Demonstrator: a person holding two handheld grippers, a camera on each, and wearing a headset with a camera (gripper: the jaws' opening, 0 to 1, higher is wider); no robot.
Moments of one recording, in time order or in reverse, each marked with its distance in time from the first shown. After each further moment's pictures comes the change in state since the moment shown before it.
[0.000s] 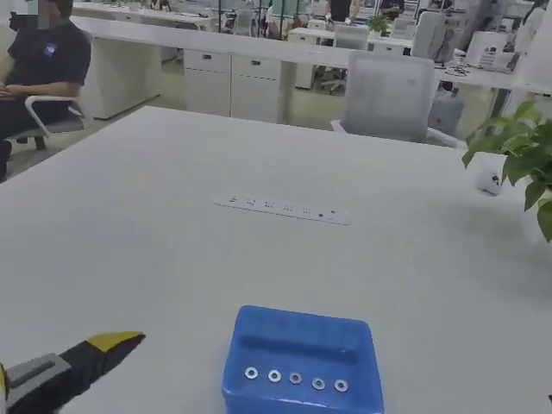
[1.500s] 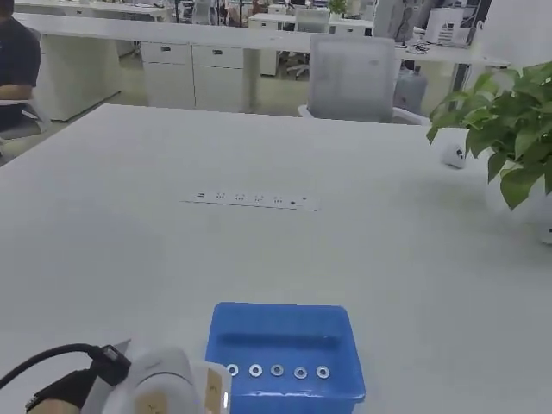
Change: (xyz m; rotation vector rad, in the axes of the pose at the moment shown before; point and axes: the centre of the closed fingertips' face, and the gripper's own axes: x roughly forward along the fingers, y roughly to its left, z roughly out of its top) left arm 0.030 -0.069 -0.152 0.591 0.870 -0.806; right arm 0.014 0.087 -0.072 -0.134 0.409 0.420
